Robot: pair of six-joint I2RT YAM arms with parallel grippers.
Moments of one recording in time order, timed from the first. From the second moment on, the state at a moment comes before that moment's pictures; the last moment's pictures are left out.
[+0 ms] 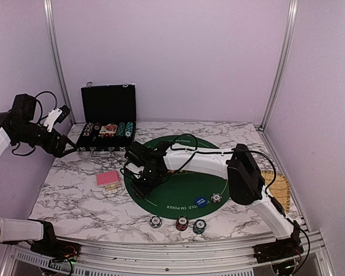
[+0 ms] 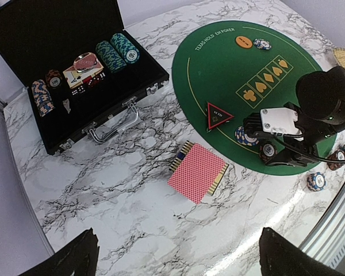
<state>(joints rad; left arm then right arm) 0.03 1.09 1.23 -1.05 0.45 0.46 1.06 2.49 2.20 -0.91 -0.05 0.20</state>
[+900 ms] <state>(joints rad) 0.03 1.09 1.23 -1.05 0.46 0.46 1.19 1.82 1.40 -0.91 -0.02 0.27</state>
